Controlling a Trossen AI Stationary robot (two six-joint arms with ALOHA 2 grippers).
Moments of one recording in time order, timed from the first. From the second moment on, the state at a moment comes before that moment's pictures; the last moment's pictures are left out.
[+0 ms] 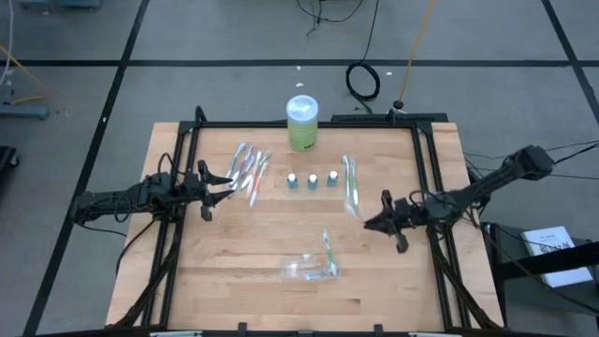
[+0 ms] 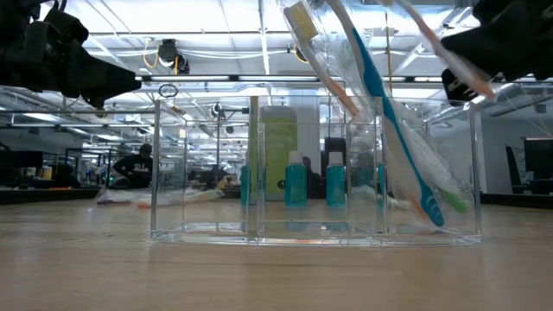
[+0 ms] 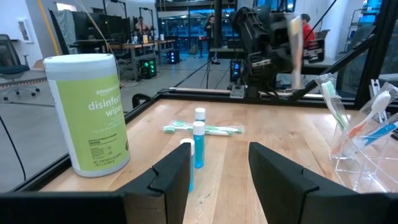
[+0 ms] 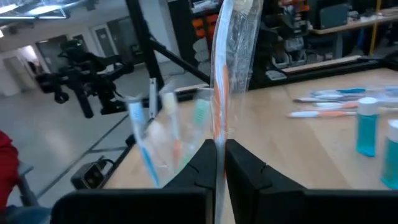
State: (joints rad) left arm 0.07 0.01 0.06 -0.05 -0.11 0.02; right arm 0.45 0.73 0.10 0.63 0.26 0.26
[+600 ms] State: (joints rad) left arm 0.07 0.01 0.06 -0.05 -0.11 0.02; right arm 0.70 1.41 0.35 1.06 0.47 0.13
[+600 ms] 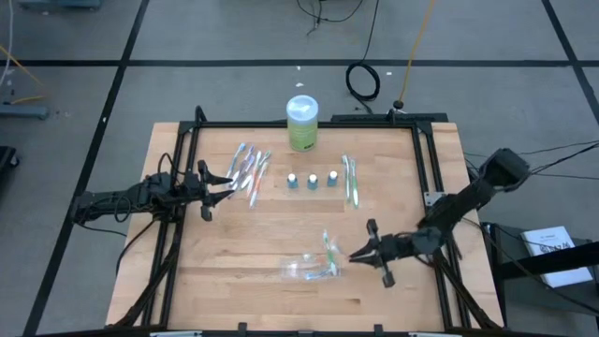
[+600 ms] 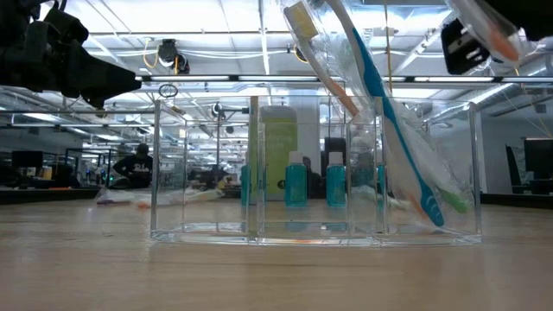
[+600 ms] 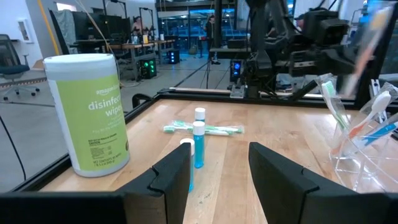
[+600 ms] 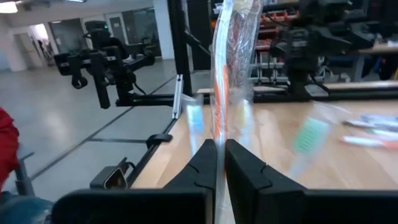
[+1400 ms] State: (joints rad) left arm 0.07 0.01 0.06 -0.05 -0.11 0.02; right arm 0.64 1.90 0.56 1.36 0.56 0.10
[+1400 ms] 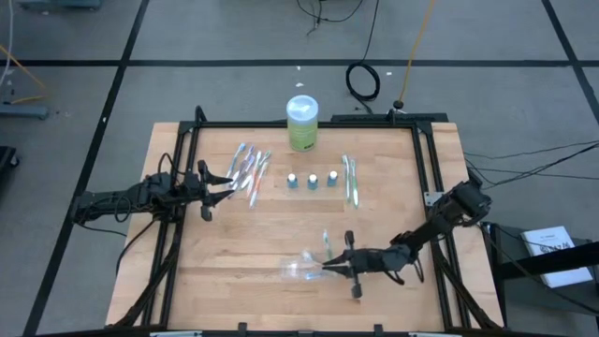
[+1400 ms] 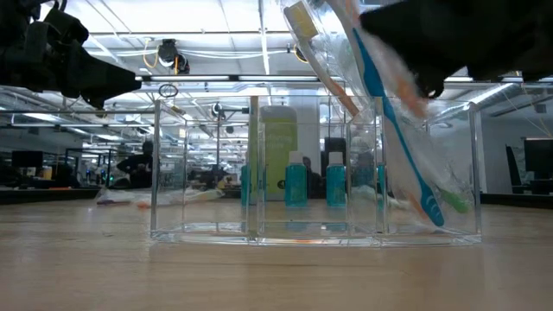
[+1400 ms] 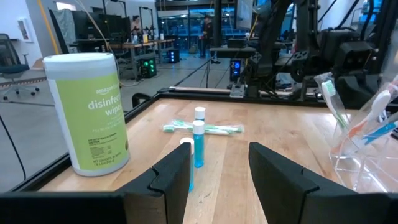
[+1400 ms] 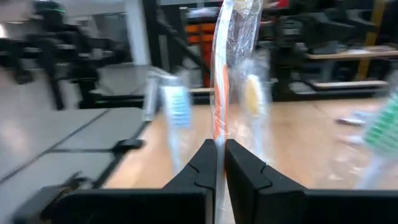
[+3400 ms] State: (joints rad) left arm 0.07 0.01 0.06 -0.05 -0.11 0.02; right arm 0.42 1.63 1.03 0.35 0.16 -0.01
